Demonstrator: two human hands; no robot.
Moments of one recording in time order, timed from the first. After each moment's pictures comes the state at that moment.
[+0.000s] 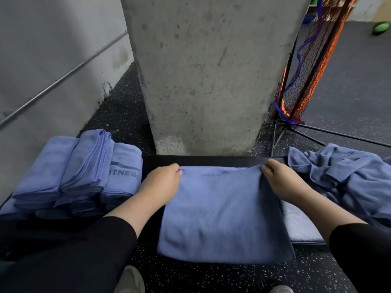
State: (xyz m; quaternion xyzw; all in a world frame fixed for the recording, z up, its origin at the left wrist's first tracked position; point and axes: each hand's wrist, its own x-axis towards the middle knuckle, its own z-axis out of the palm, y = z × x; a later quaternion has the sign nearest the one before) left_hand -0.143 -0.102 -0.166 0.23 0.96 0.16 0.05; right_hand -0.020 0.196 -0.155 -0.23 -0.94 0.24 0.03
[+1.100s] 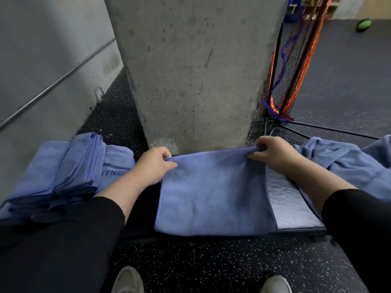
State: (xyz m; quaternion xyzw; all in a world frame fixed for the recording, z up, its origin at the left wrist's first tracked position) left_hand -0.159 -0.092 -0.126 0.19 0.93 0.32 0.08; right_hand -0.026 0.205 -0.096 -0.20 -0.94 0.28 0.07
